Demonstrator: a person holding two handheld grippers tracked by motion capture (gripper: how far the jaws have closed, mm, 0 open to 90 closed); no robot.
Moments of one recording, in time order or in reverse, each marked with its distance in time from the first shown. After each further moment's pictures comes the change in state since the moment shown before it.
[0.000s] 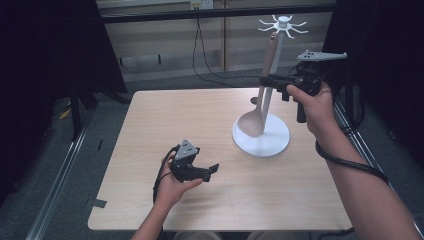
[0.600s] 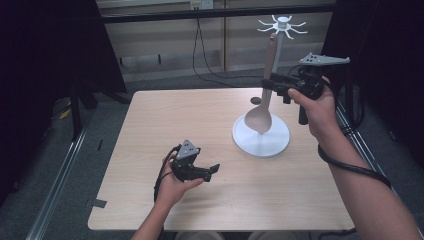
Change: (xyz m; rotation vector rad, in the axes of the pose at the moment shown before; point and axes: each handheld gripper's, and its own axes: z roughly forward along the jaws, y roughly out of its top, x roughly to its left) left arm 0.001 0.000 0.005 0.009 -0.006 0.007; right arm 0.002 -0.008 -0.005 -0.020 -0.061 -0.032
